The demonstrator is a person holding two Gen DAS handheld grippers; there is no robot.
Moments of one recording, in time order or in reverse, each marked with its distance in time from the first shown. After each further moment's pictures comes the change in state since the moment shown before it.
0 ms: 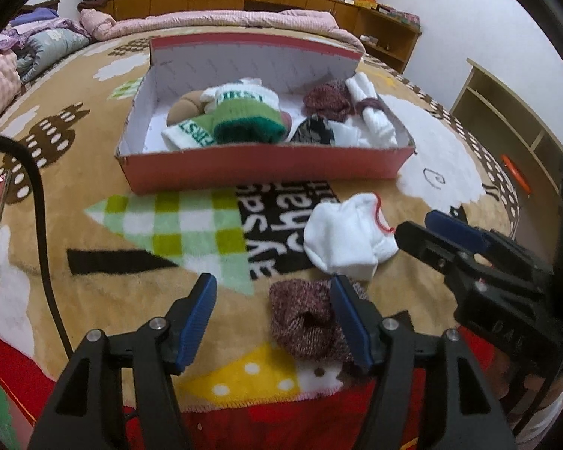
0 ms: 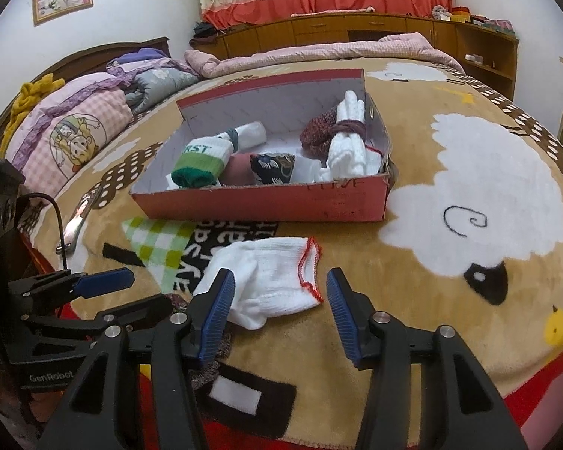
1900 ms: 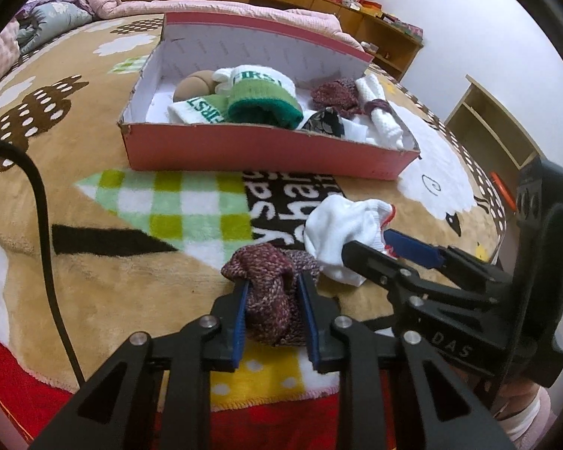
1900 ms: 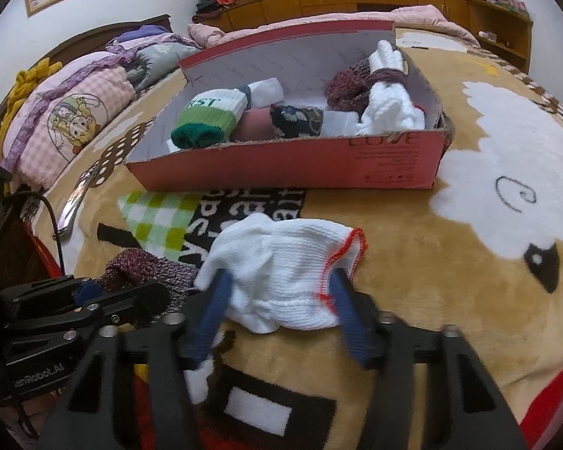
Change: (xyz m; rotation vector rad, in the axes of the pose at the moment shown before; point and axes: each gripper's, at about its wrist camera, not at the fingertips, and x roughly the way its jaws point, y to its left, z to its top) left arm 0.010 0.021 -0.007 -0.076 0.010 -0.085; right arm 0.042 0.015 -0.007 0.015 0.107 0.046
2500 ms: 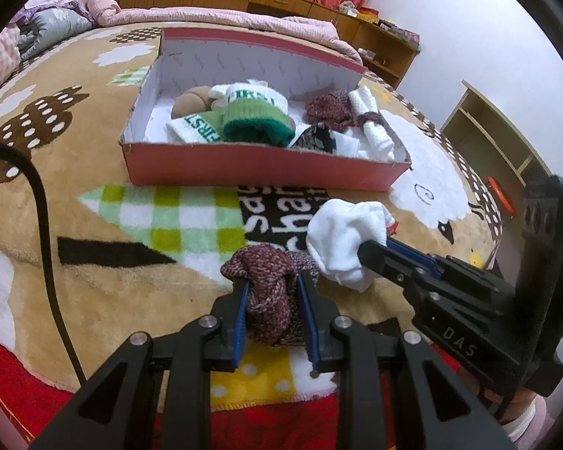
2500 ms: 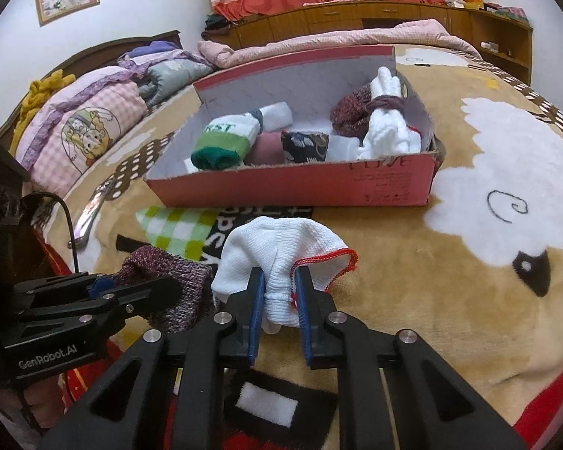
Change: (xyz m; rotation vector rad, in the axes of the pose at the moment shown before) left arm -0.010 -0.004 0.005 0.005 -0.030 -0.006; right arm -0.024 0.001 -0.001 -0.005 -0.075 0.033
